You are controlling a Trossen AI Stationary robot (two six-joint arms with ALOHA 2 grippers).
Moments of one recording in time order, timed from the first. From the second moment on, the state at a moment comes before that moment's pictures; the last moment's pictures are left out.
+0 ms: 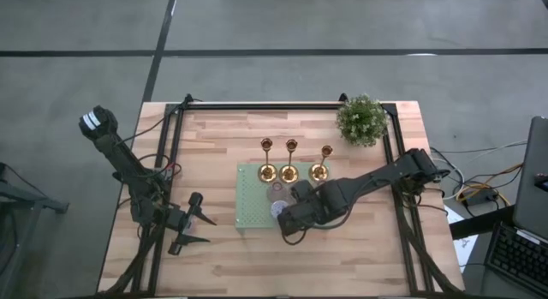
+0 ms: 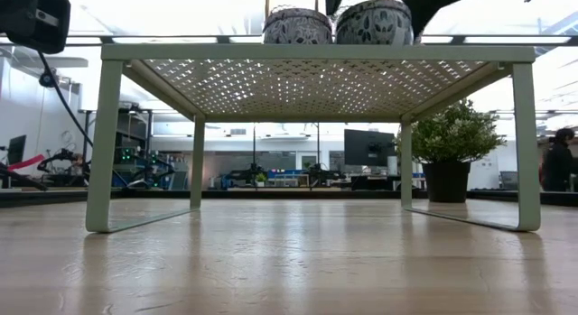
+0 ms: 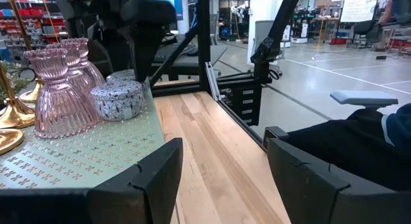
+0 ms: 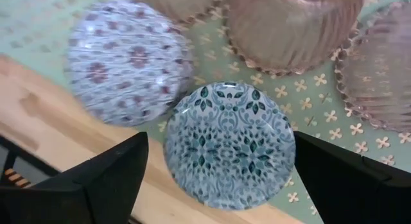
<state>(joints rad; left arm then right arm) -0.98 0.90 0.19 0.70 -0.67 -0.05 0.38 1.93 1.85 -1.25 0.16 1.50</state>
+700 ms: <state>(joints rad) -0.98 0.90 0.19 0.70 -0.68 -0.05 0.42 1.92 1.94 -1.35 0.21 1.40</state>
